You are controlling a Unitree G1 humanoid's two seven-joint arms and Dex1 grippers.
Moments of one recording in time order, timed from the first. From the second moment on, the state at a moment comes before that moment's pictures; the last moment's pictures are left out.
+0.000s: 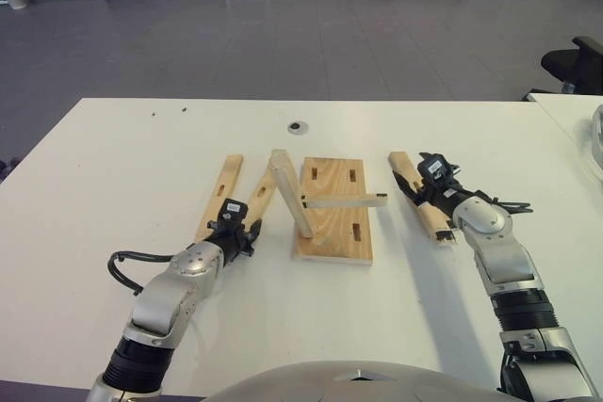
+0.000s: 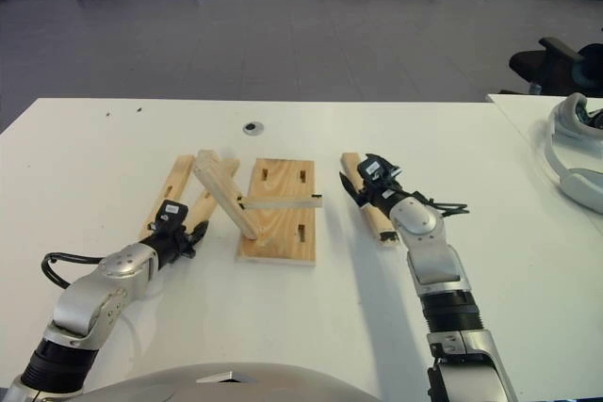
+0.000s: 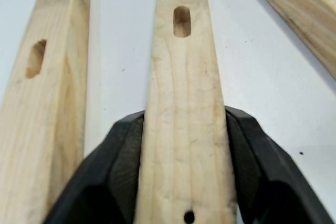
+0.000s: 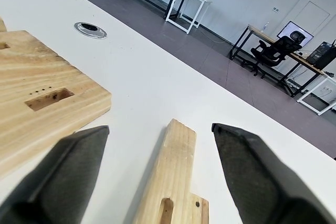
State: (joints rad) left arm 0.06 0.42 -0.16 -0.35 -0.30 0.76 -0.08; right arm -0.20 -0.42 0.02 0.07 -0.04 0.19 0.42
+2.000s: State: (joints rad) left arm 0.13 0.28 -0.11 -0.43 -0.03 0.32 -0.31; right arm 0.17 -0.12 -0.49 -0.62 1.34 0.70 -0.28
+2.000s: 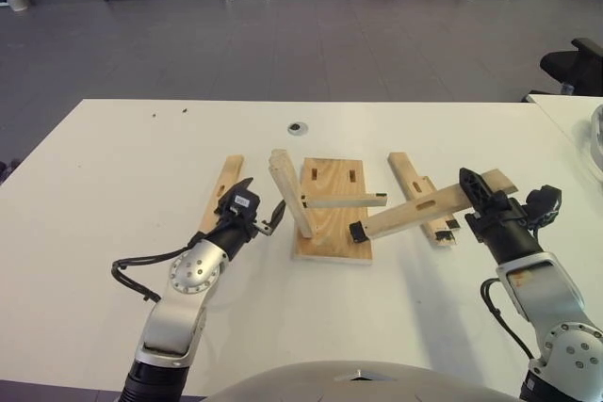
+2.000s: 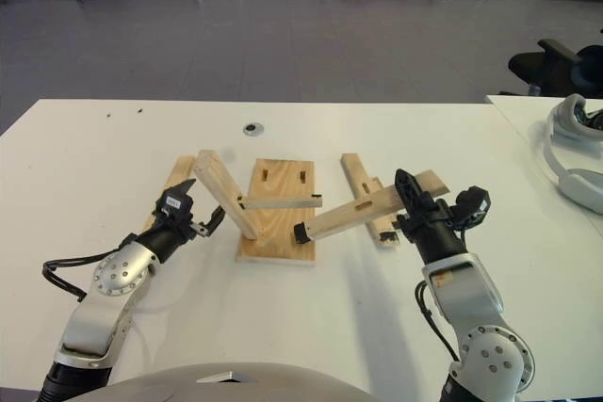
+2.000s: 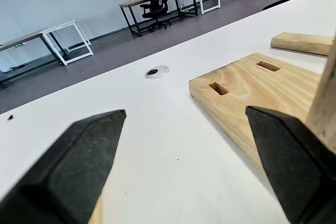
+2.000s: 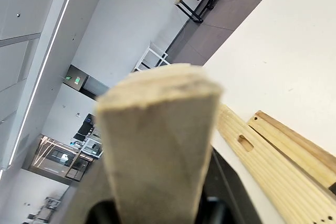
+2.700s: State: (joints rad) left arm 0.11 0.22 -0.23 -0.54 -0.09 0.39 -0.34; right arm 0.08 -0.40 -0.16 -0.77 0.89 0.64 -0.31
